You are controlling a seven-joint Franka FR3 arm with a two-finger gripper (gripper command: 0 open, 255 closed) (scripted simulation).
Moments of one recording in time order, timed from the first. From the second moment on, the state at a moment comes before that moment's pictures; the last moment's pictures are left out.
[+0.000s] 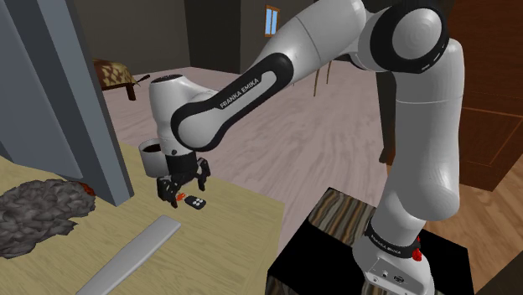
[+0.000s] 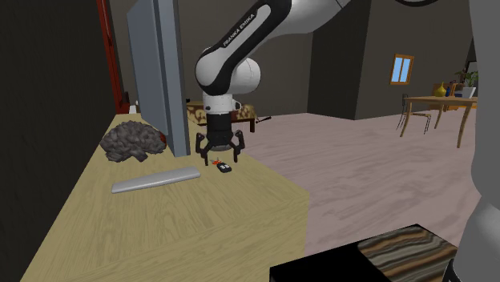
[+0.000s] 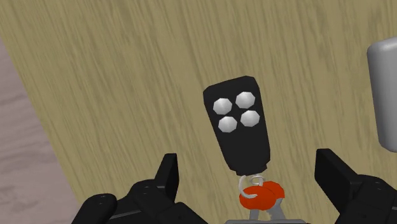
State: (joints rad) arm 0.16 0.31 0.40 -1.95 -0.12 2.19 0.66
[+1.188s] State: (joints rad) arm 0.16 0.29 0.41 -1.94 -0.12 2.16 0.65
